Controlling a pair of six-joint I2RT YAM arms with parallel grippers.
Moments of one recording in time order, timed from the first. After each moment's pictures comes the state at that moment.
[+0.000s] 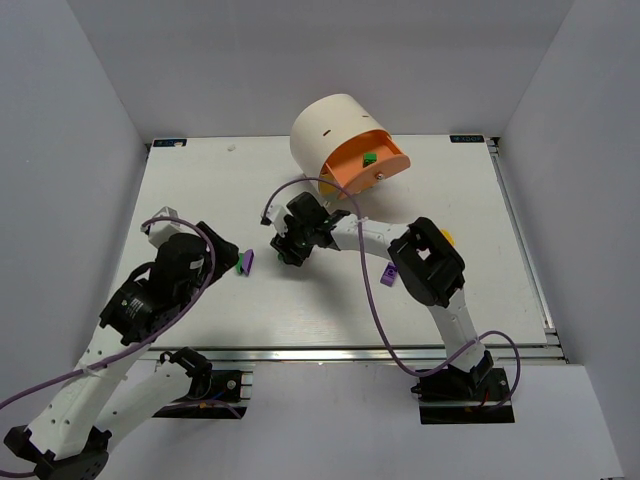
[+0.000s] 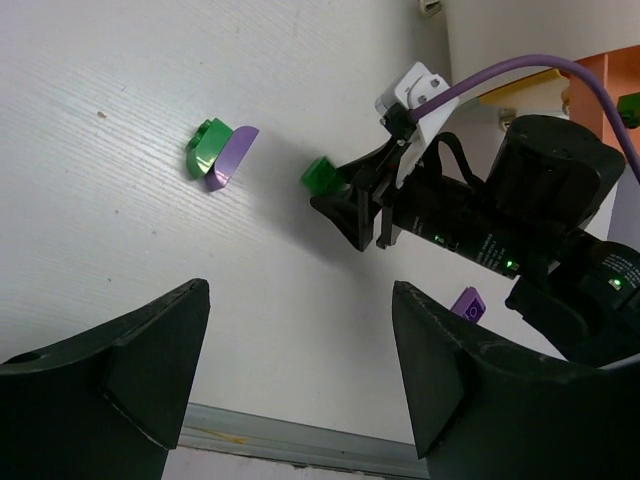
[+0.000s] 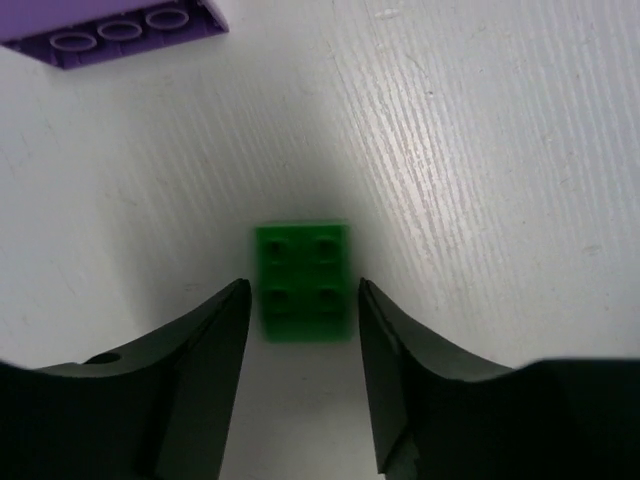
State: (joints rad) left arm -0.59 0.71 1.01 -0.93 -0.47 -0.97; right arm 0.86 2.17 1.56 -0.25 -0.29 -0.30
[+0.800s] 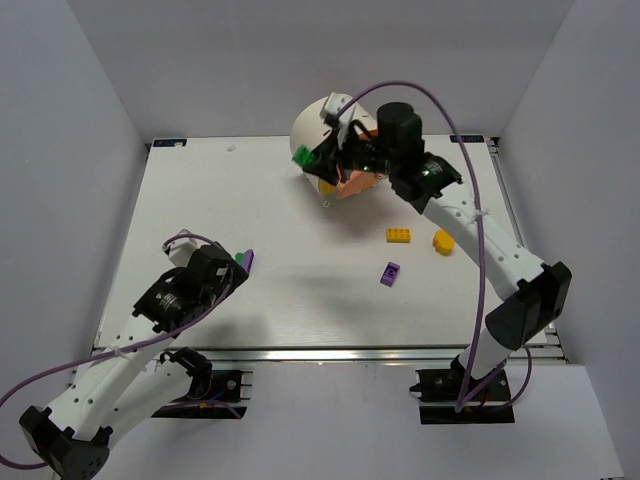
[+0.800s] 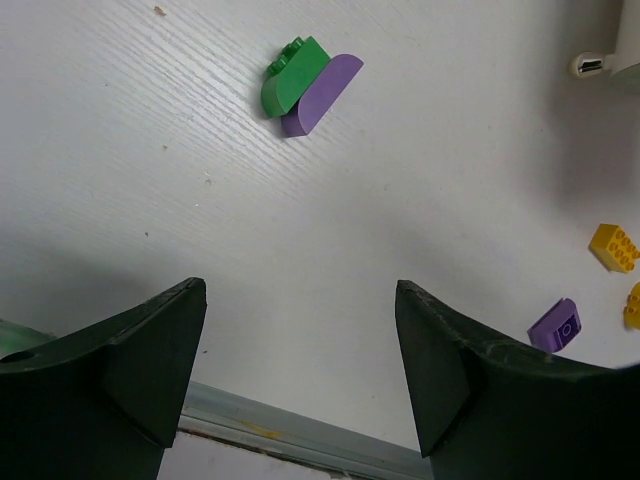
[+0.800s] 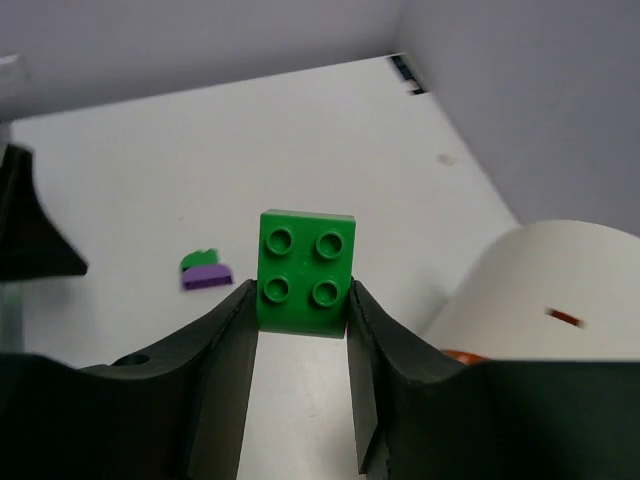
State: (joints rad) left arm -0.59 0.73 0.76 -0.90 -0.46 -1.12; right arm 0.66 1.62 1.68 -0.29 -0.60 -0.26
